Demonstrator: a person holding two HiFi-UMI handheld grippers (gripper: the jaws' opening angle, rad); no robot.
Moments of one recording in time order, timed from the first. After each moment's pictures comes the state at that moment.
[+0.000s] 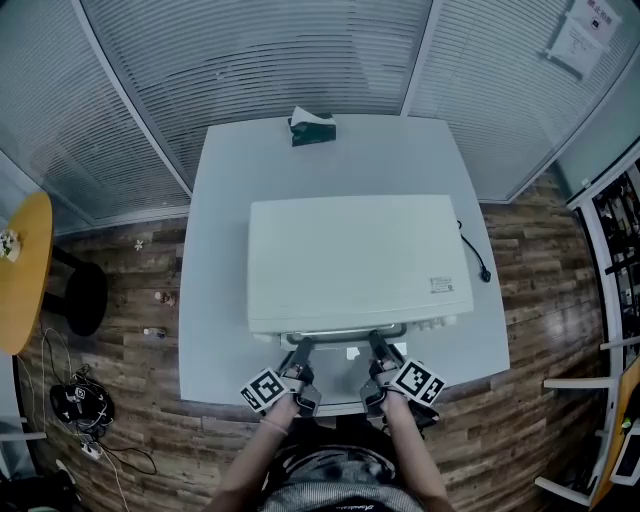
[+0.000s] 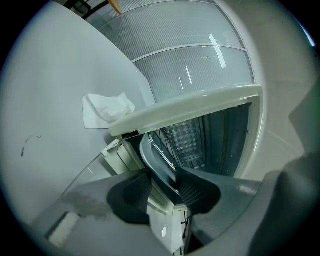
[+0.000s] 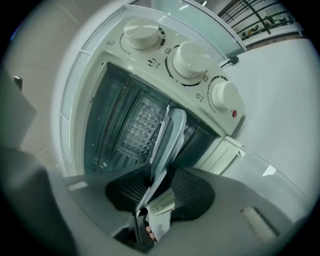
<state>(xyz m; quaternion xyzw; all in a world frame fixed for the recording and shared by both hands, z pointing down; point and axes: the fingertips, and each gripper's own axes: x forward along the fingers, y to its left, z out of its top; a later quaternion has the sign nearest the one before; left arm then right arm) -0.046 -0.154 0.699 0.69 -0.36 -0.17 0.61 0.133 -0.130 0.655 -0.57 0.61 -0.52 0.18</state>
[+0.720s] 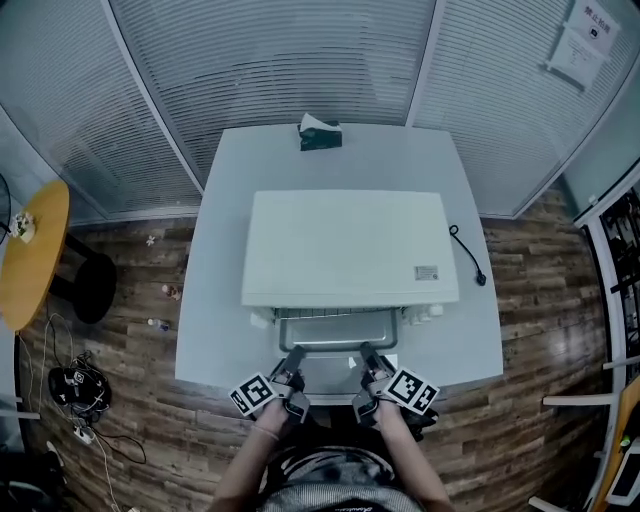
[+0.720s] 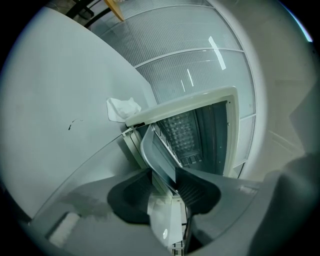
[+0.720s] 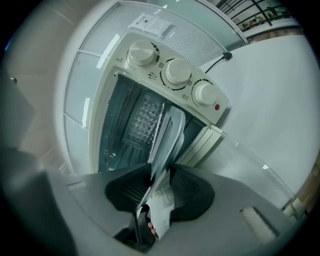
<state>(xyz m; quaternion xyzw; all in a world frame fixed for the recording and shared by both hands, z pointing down) -0.055 -0.101 0.691 0.68 -0.38 -0.17 0.61 0.127 -0.082 0.652 -0.54 0.62 -0.55 0.17</state>
